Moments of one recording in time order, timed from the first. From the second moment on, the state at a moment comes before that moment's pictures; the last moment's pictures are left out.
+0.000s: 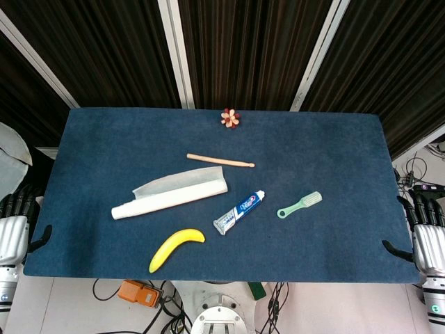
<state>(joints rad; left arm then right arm) -0.07 -1.08 -0.04 -1.67 1.42 1.44 0.04 0.02 -1.07 0.08 -1.71 -1.46 1.52 -0.08</state>
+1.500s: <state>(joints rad) -0.06 -1.08 -0.05 -1.67 1.41 1.45 -0.03 0.65 -1.31 0.15 -1.33 -1.38 0.70 0.03</state>
